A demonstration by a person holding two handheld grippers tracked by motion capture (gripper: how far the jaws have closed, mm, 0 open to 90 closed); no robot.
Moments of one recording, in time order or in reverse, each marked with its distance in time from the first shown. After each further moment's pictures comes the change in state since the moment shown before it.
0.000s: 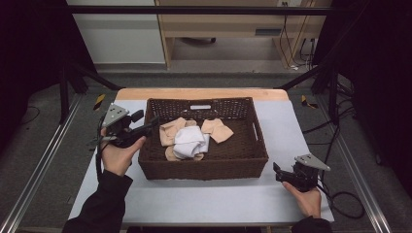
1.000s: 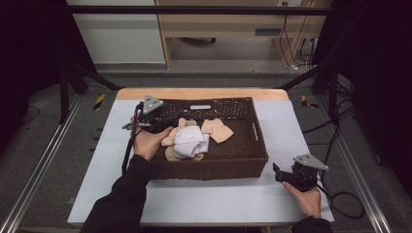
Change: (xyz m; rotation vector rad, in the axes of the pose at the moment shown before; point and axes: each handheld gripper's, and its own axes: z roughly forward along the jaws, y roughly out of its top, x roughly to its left) left arm -0.021 -0.003 0.080 0.061 -0.008 0.093; right arm 0.000 -0.001 0.003 0.007 0.000 -0.030
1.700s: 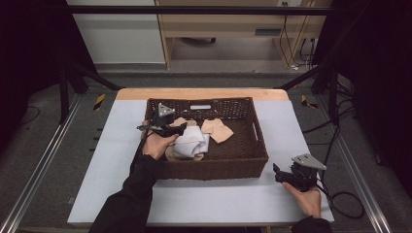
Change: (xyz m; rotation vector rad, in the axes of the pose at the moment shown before) left arm 0.003 -0.041 0.046 0.243 -0.014 0.029; right arm 0.000 -0.001 0.002 0.021 -0.018 -0.039
